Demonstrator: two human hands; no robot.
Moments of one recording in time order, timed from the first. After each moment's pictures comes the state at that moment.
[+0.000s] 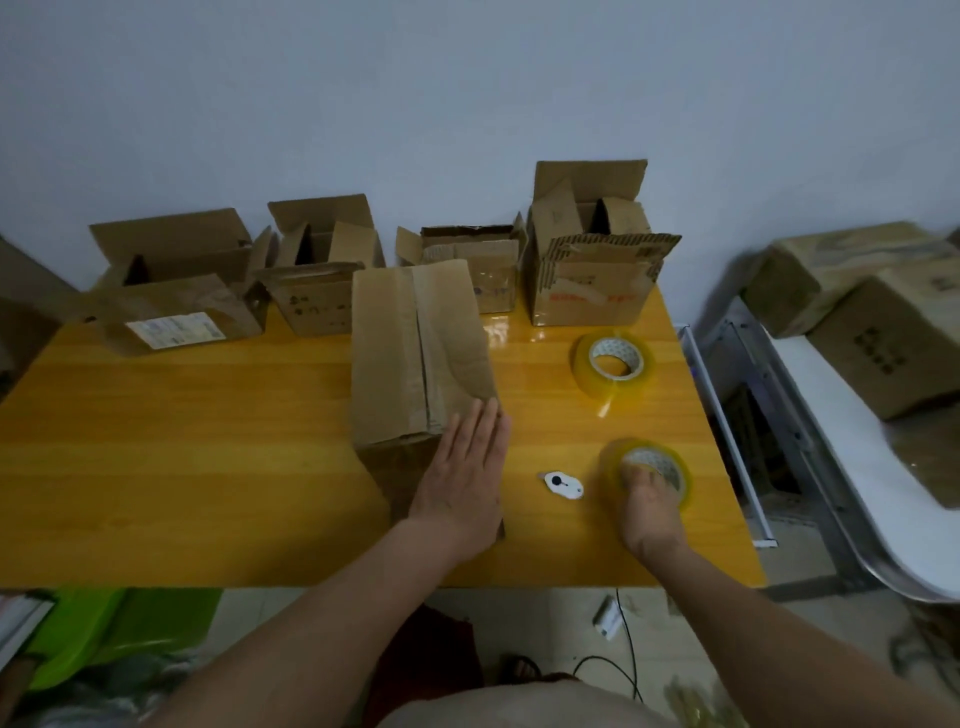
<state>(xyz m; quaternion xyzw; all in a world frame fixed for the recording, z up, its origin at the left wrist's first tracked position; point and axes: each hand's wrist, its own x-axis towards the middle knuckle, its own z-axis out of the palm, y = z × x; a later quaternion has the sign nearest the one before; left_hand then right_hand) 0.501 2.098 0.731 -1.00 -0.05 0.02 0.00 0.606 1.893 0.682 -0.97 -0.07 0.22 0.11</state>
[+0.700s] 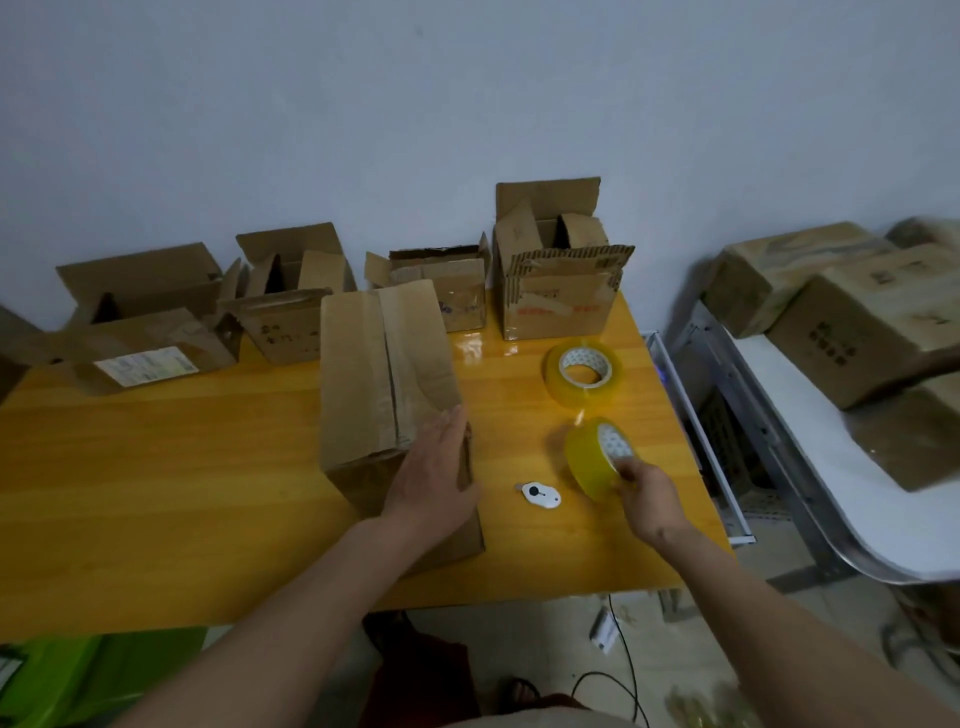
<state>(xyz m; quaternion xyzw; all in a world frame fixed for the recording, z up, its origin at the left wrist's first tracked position) 0.514 2.102 0.755 -0.96 -0.11 0.00 -0.27 0.619 1.866 0.707 -0.92 -0.06 0.17 0.34</state>
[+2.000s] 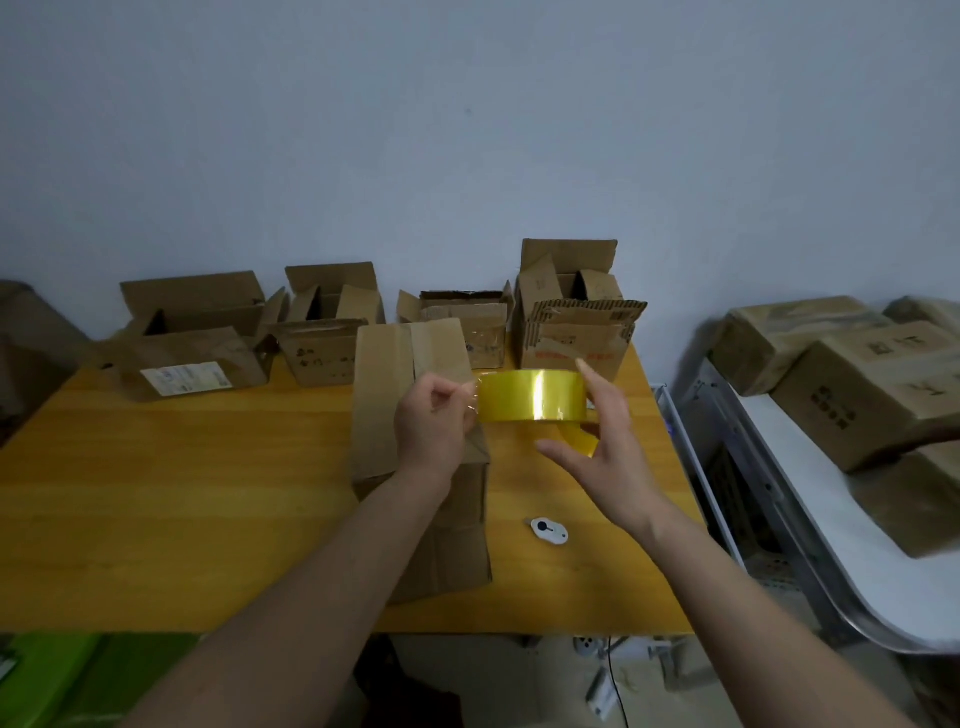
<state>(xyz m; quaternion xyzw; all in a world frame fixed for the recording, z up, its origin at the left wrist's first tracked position) 0.534 2.102 0.838 -0.68 -0.30 -0.27 -0.61 0.592 1.933 0.831 -0.81 -0.29 0.04 0.51</state>
